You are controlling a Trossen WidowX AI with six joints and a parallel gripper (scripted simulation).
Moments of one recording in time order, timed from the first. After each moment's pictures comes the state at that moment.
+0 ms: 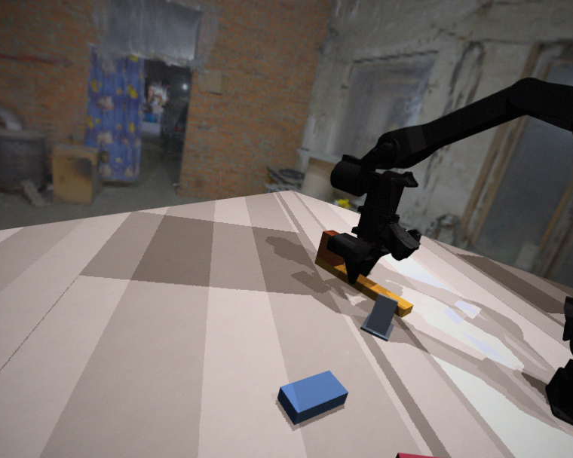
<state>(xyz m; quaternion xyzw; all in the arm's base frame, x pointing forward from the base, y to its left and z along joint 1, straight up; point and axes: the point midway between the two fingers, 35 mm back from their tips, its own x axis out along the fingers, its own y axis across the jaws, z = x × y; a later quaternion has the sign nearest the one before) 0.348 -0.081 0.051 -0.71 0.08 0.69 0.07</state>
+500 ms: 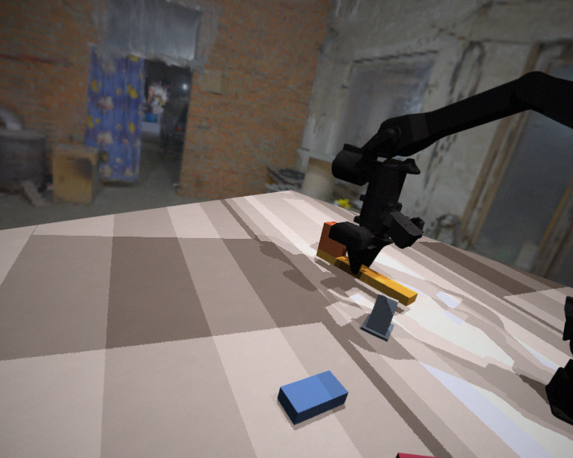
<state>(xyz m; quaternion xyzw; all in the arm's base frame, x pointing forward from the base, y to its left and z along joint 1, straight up) 0.349 -0.081 0.072 -0.71 0.08 0.69 0.07</state>
